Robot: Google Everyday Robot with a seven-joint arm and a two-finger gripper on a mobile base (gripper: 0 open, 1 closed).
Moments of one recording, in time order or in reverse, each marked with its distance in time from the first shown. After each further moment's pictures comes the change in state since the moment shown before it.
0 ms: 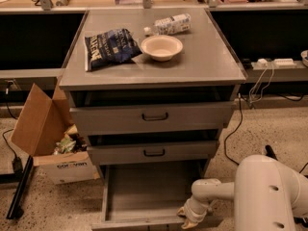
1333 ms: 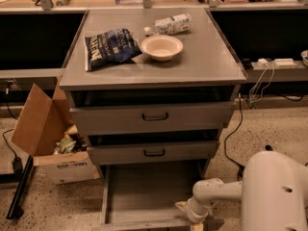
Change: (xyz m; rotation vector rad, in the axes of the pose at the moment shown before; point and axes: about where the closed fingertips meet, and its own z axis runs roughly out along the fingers) arm -0.007 0.006 -0.023 0.046 0.026 -0.027
